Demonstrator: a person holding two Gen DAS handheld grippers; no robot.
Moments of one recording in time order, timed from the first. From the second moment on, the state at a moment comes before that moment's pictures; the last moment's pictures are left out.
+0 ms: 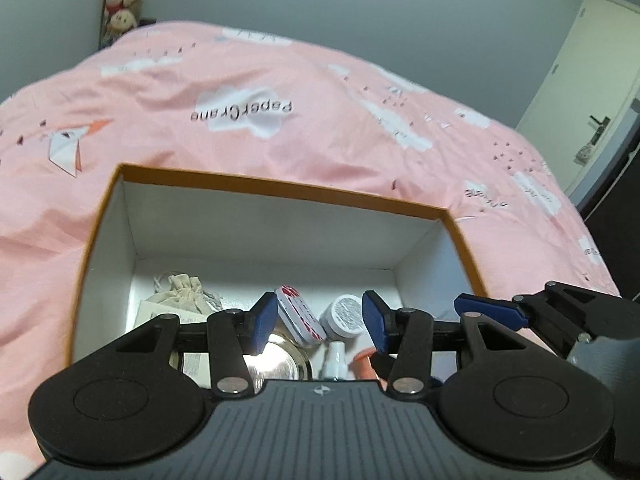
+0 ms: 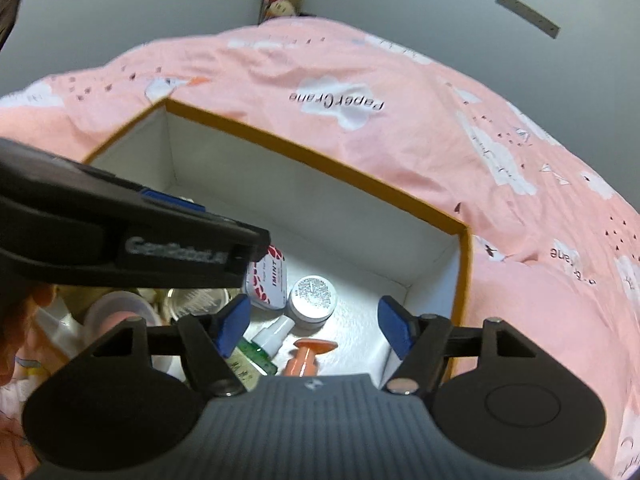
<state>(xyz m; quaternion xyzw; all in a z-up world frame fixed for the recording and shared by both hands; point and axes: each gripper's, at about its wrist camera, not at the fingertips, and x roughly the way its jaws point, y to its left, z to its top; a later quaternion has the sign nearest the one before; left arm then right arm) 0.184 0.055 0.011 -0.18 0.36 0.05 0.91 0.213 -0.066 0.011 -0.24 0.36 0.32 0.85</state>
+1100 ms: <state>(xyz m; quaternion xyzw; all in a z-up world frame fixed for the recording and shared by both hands) 0.015 0.071 -0.022 -0.23 0.45 0.05 0.86 0.090 -0.133 -0.030 -0.11 0.46 0.31 0.82</state>
